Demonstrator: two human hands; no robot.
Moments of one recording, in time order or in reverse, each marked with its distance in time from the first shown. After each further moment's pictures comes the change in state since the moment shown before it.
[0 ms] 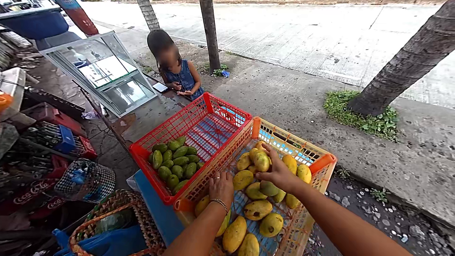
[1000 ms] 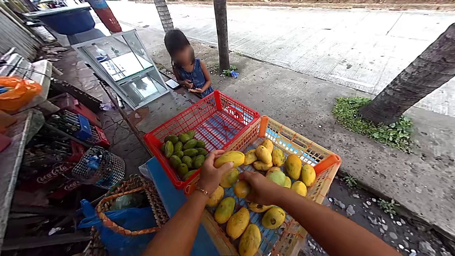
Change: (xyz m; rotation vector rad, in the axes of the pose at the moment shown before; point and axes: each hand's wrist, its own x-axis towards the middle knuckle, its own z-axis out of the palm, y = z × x) left_hand -0.038 -0.056 -0.036 -1.386 0.438 0.124; right_hand -0.004 0.008 0.065 -0.731 -0.531 -0.237
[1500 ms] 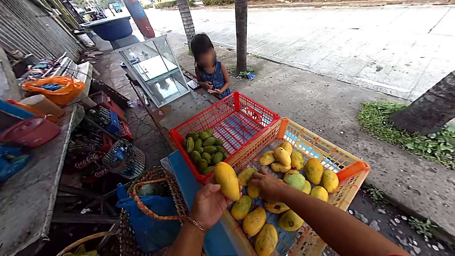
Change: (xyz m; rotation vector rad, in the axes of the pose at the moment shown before) left_hand -0.082 -0.018 -0.054 -1.046 -0.177 -0.244; right_hand 0.042 0.031 0.033 -0.353 -0.165 0.001
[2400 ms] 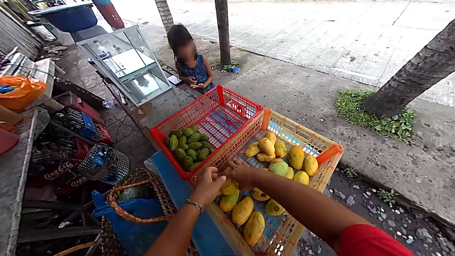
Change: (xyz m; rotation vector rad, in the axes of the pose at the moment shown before) left_hand 0.032 0.002 0.029 1.436 0.278 -0.273; right_hand 0.016 -0.053 -0.041 0.043 -0.115 -0.023
